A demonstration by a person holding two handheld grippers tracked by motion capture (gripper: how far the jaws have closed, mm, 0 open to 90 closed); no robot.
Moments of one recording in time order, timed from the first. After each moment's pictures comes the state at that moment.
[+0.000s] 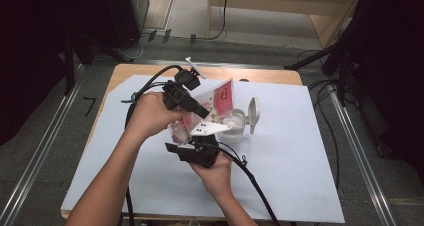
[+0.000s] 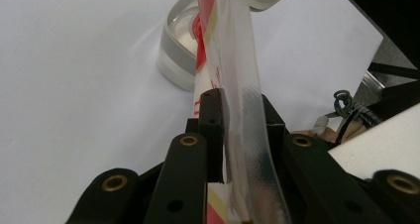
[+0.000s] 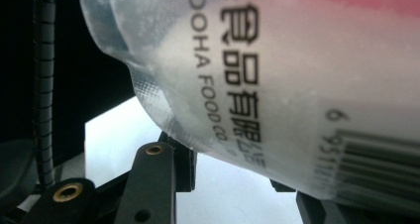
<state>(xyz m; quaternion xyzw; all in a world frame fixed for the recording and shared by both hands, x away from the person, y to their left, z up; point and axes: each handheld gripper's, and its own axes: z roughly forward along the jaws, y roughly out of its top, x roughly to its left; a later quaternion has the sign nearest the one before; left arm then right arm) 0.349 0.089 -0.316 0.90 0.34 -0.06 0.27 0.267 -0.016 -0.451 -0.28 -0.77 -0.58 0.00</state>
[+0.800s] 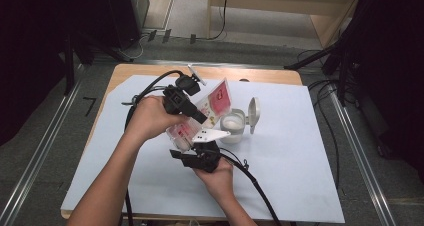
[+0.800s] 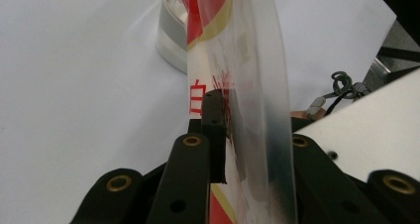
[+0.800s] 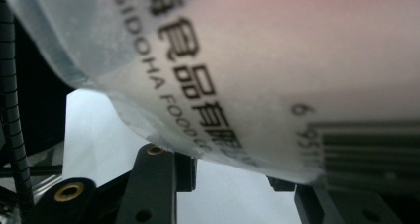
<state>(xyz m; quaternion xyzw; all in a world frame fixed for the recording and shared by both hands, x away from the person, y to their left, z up) 0.351 0.088 -0.328 0.91 0.33 -0.06 0.23 0.266 -0.021 -0.481 -0.28 -0.78 -0.56 0.01</state>
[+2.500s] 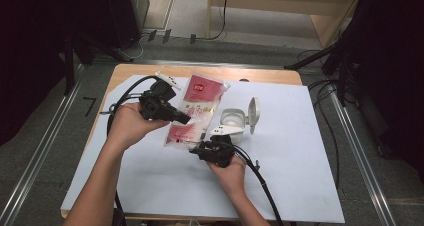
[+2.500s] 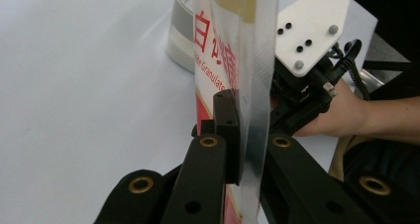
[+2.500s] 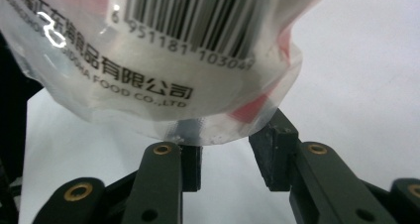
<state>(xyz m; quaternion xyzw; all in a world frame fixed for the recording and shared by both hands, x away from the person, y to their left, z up) 0.334 0.144 -0.336 0.90 0.29 -0.04 0.32 0.290 -0.059 -0.503 -0.36 -0.77 -0.52 0.03</state>
